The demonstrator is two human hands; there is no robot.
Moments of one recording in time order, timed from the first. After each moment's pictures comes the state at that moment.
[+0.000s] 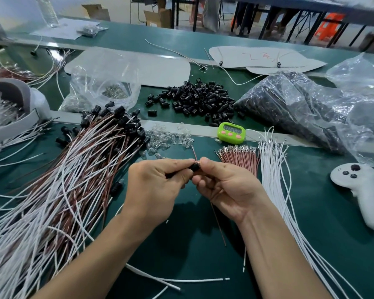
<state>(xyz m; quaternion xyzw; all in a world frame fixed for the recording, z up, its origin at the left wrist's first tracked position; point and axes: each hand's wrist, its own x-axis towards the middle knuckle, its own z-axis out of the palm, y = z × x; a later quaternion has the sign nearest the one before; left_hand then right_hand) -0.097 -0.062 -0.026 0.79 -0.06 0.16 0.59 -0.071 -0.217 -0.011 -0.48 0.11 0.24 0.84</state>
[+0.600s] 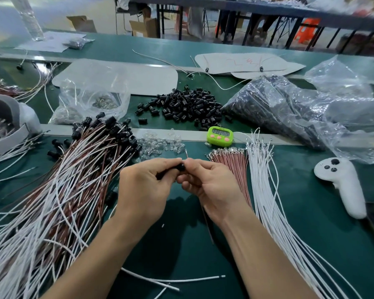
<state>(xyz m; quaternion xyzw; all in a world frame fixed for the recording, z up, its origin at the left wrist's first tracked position) -0.086 -0.053 -0.029 0.83 -0.09 0.22 0.51 -0.076 -0.198 -0.017 -0.55 0.07 0.11 0.82</state>
